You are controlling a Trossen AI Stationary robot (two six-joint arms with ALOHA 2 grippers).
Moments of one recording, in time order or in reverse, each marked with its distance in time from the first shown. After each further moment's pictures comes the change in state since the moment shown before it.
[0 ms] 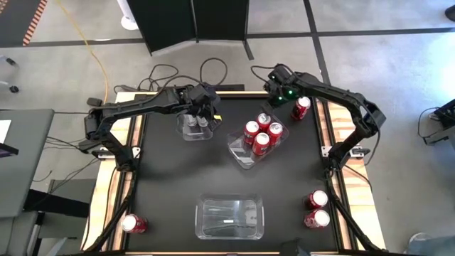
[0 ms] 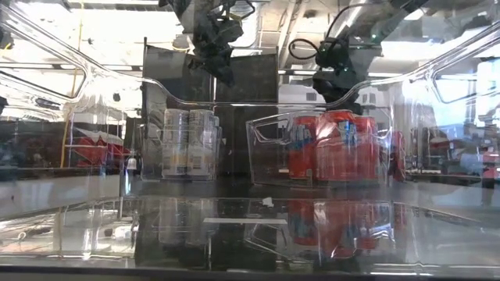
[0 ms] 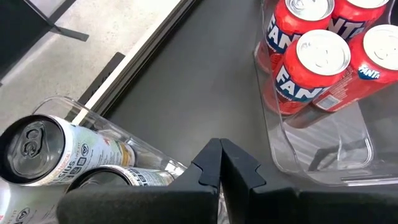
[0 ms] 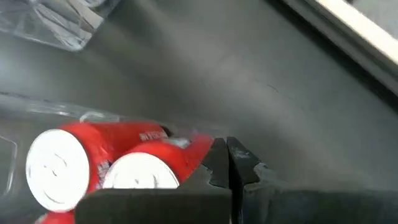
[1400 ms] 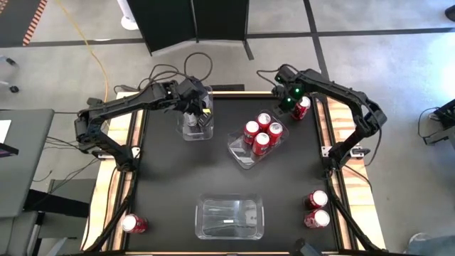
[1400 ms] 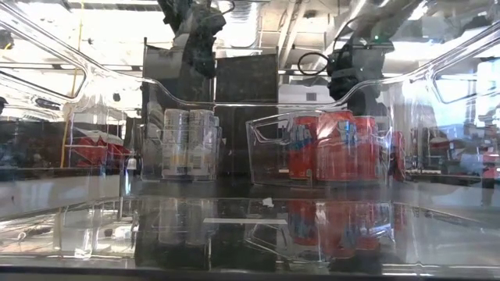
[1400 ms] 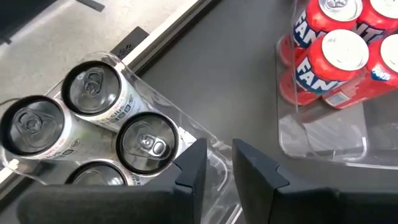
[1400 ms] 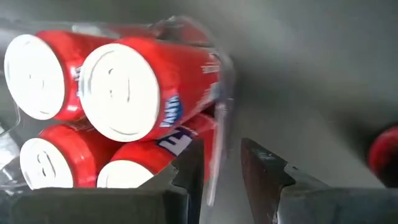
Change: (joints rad) left arm 0.047 -0.107 0.001 -0.152 -0.006 -0.123; right arm -0.066 -0.002 0.011 -0.312 -0.085 -0.046
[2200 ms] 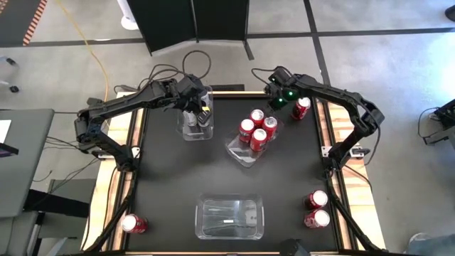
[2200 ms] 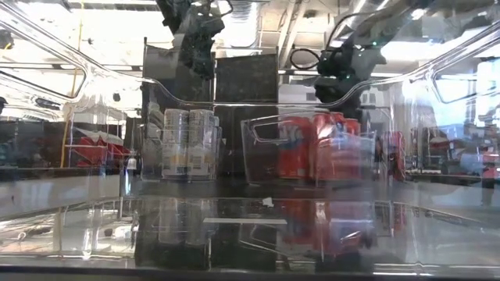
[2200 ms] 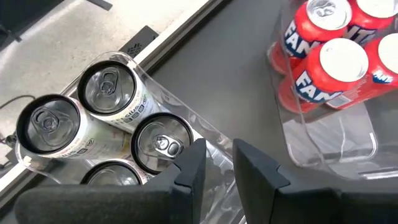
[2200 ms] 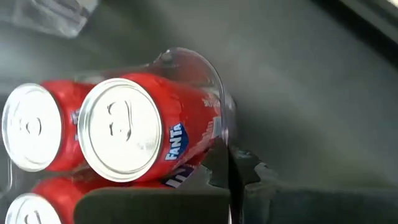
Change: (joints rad) left arm 0.024 0.000 0.000 -0.006 -0.009 0.012; right arm 0.048 0.030 -0.050 0.332 0.020 0.065
